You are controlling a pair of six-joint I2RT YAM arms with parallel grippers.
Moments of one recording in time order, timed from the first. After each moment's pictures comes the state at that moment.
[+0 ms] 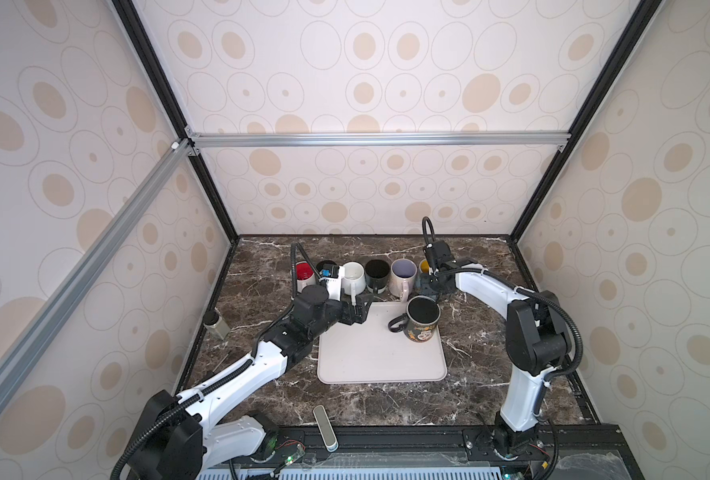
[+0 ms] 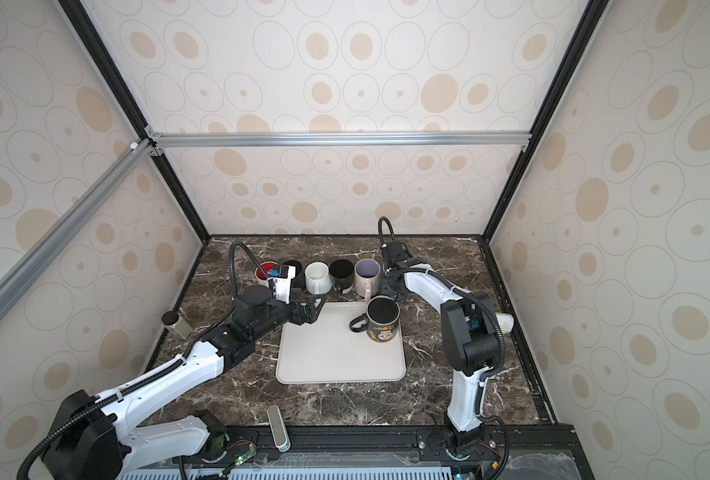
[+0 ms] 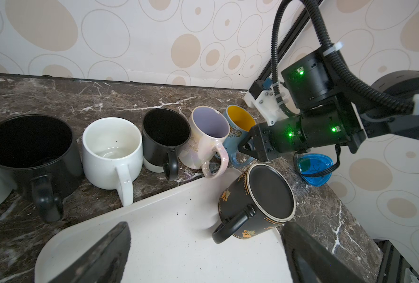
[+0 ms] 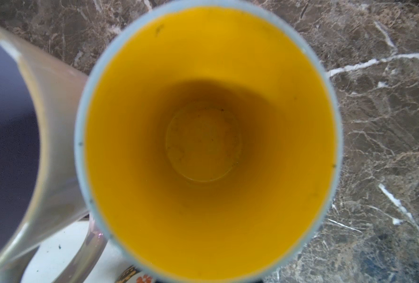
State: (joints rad) left arm -0.61 1.16 0.72 0.12 0.05 -0.41; right arm 0.35 1.90 1.44 -0.64 0.19 0.30
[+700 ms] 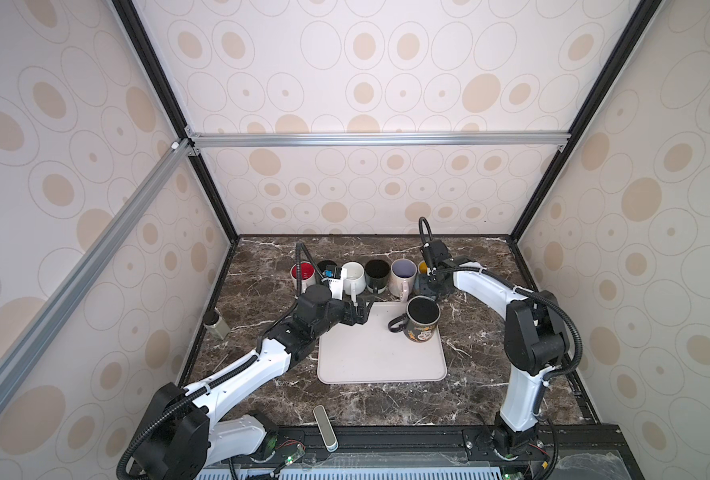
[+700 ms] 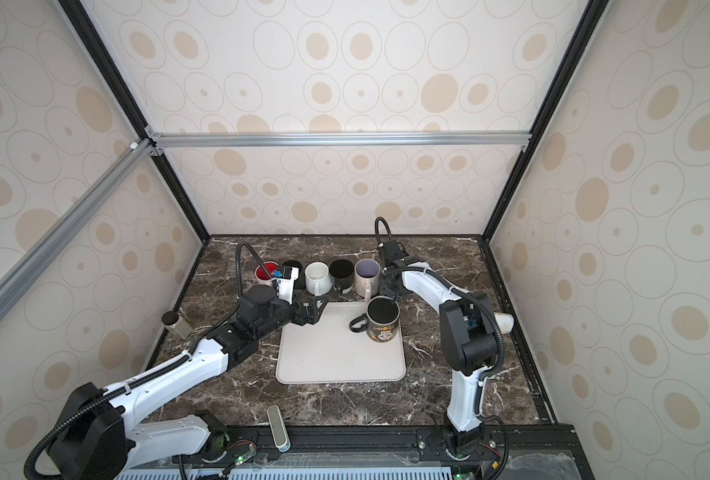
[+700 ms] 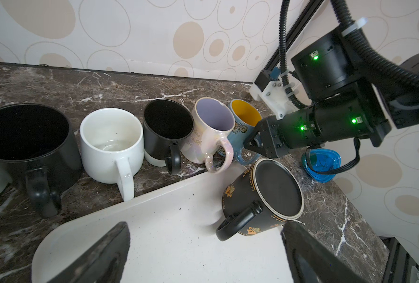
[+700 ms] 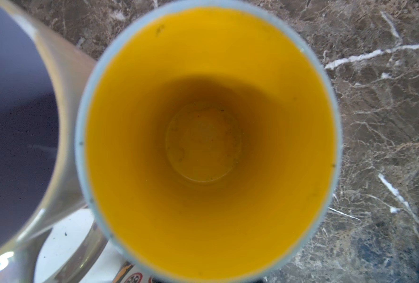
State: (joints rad) left arm -0.61 1.20 0.72 0.12 0.06 -0.41; right arm 0.38 1.91 1.47 -0.72 0.19 0.32
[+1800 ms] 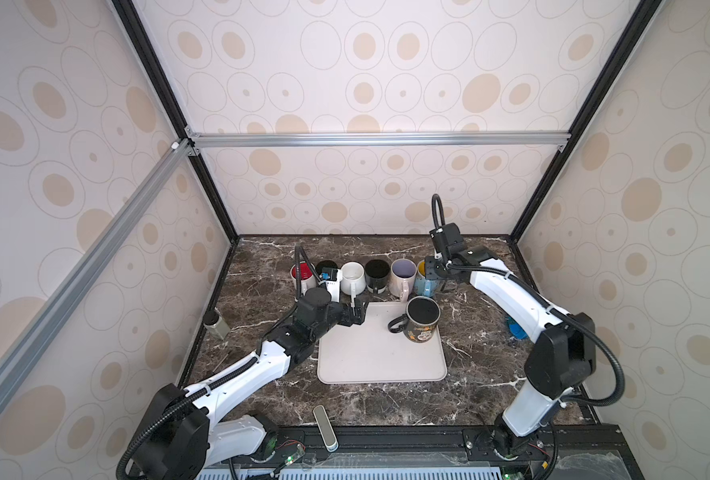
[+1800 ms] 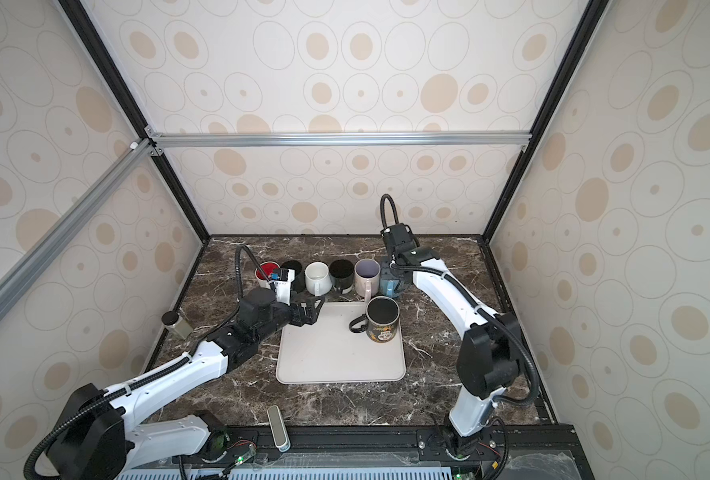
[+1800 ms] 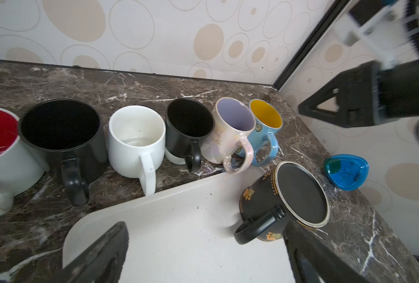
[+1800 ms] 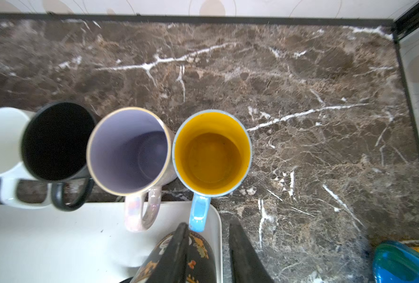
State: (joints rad) left arm -0.61 1.19 0.69 0.12 -0.05 -0.40; right arm 0.40 1.67 1.54 -0.76 0.23 0.32
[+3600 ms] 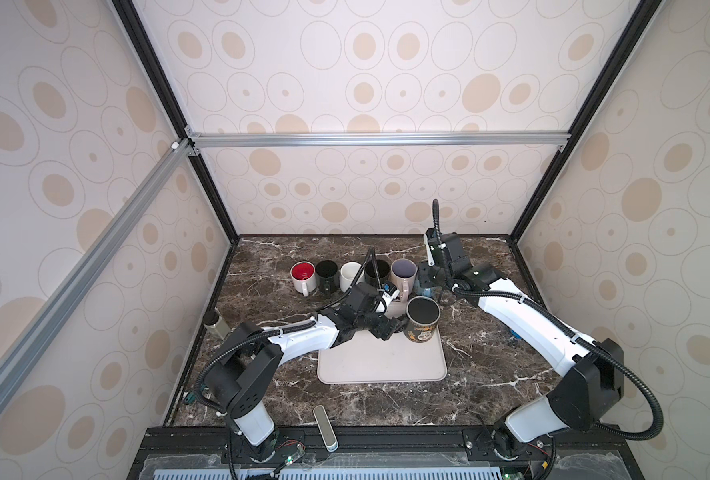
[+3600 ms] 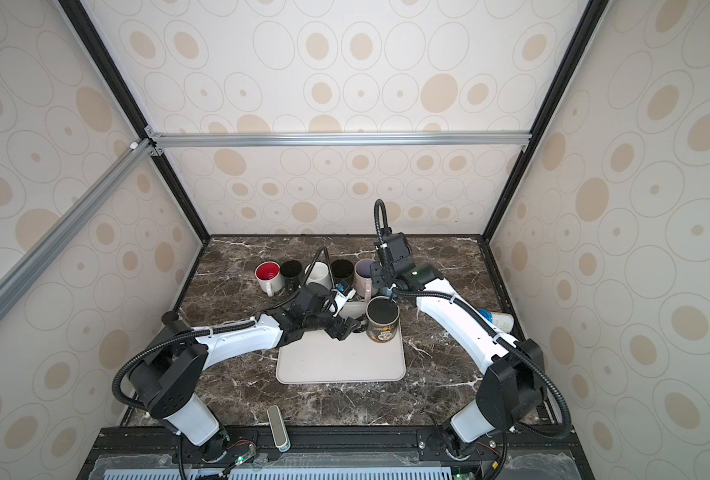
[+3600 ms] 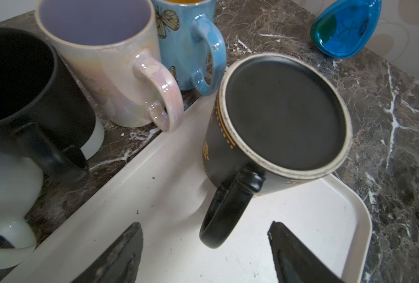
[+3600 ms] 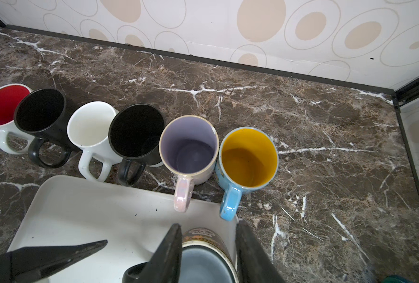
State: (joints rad) left arm -0.75 1.67 0.97 0.03 0.19 -0.03; right arm 0.52 1.52 1.38 -0.60 0.27 0.22
